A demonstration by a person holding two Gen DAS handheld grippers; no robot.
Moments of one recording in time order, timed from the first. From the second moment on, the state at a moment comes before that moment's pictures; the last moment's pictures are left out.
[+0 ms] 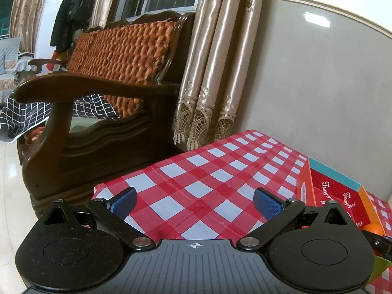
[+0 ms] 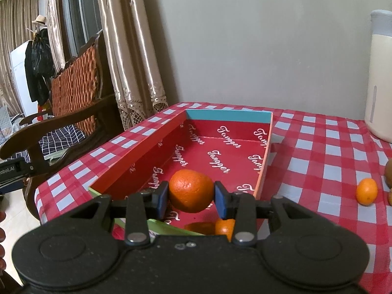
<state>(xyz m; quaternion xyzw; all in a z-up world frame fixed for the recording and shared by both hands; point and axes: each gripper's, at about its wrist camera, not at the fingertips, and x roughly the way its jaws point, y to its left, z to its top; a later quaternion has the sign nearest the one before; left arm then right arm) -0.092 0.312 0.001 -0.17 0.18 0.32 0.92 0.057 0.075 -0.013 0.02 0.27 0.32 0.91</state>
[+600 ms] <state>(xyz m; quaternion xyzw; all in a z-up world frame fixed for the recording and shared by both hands) -0.087 0.303 0.003 -0.17 0.18 0.31 0.92 0.050 0.057 0.001 0.05 0.22 0.31 0.92</state>
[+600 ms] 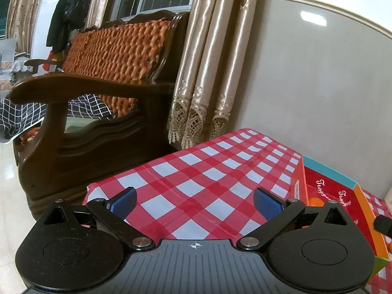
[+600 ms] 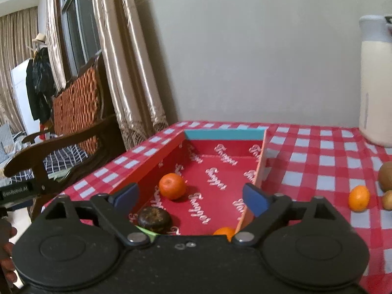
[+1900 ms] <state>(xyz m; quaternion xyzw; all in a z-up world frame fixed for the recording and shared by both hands) -0.020 0.114 0.021 -0.05 0.19 0.10 0.98 0.026 -0.123 0.009 0.08 0.21 0.09 0.97</state>
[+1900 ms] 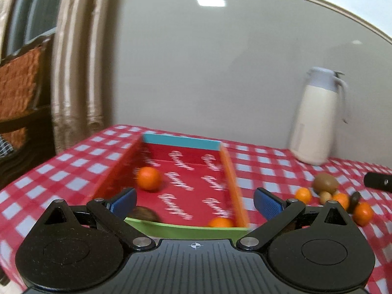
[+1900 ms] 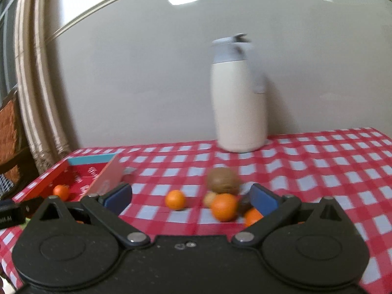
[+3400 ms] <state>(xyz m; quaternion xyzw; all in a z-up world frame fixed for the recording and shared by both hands) 0.116 -0.021 -0.012 0.05 0.26 -0.01 0.97 -0.020 -0.258 -0.002 0.16 0.19 -0.12 0.96</state>
